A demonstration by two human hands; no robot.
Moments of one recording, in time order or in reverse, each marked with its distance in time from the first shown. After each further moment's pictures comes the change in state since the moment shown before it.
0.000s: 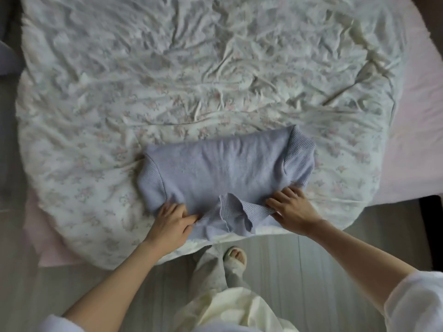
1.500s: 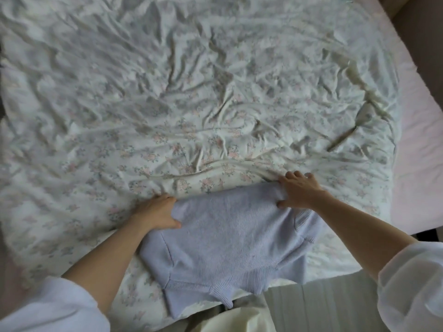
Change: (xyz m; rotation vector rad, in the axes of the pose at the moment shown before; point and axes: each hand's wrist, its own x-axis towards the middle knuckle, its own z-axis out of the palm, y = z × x) left_hand 0.154 -0.134 -0.047 -0.103 -0.530 -0.301; right_hand 0.155 0.100 -0.060 -0.056 -0.526 0.397
